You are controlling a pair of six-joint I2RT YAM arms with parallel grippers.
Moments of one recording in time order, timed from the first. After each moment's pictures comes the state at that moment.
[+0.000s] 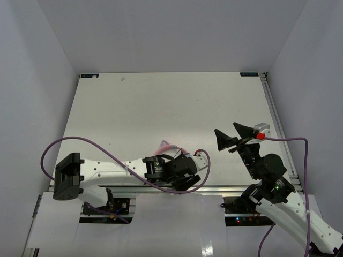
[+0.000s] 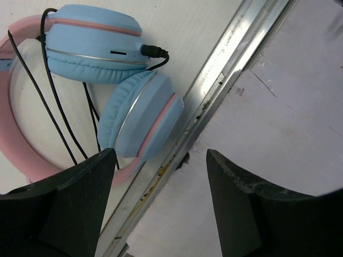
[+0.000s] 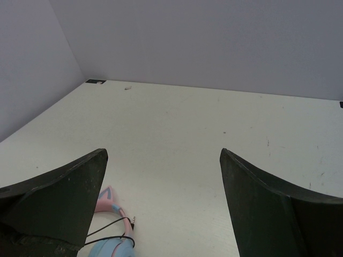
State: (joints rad) left arm -1.40 1.43 1.05 -0.61 -0.23 -0.26; right arm 0.77 0.29 0.43 0.08 0.31 0.10
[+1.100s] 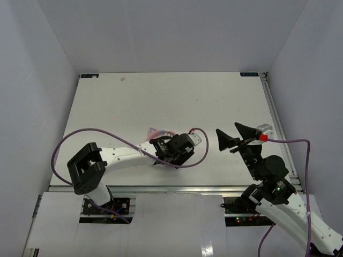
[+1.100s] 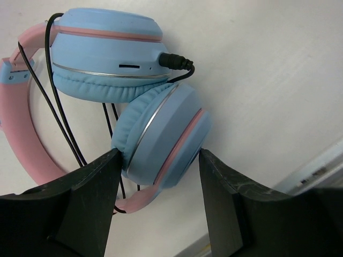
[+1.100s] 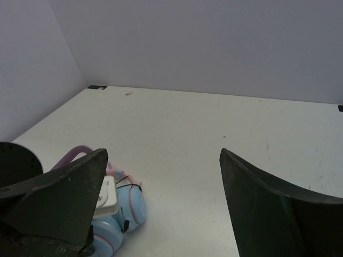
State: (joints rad) left arm -1.14 1.59 1.07 -0.49 -0.33 -0.10; right arm 0.77 0.26 0.43 0.08 0.32 0.10
